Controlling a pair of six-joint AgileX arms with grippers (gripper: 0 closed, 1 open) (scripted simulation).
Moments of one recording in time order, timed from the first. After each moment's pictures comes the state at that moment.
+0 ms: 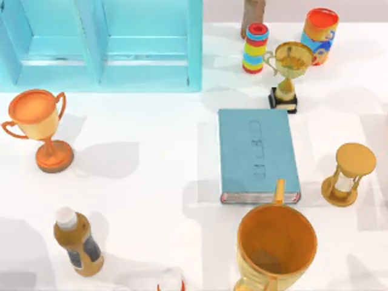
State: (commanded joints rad) left arm 0.69 1.32 1.04 -1.30 0.00 2.27; right arm 0.00 0.00 0.00 0.00 0.00 0.00
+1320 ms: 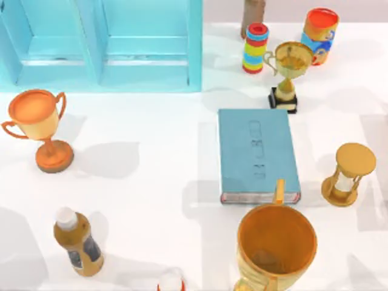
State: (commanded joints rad) left arm 0.69 1.42 0.71 -0.86 0.00 2.28; right arm 0.00 0.00 0.00 0.00 0.00 0.00
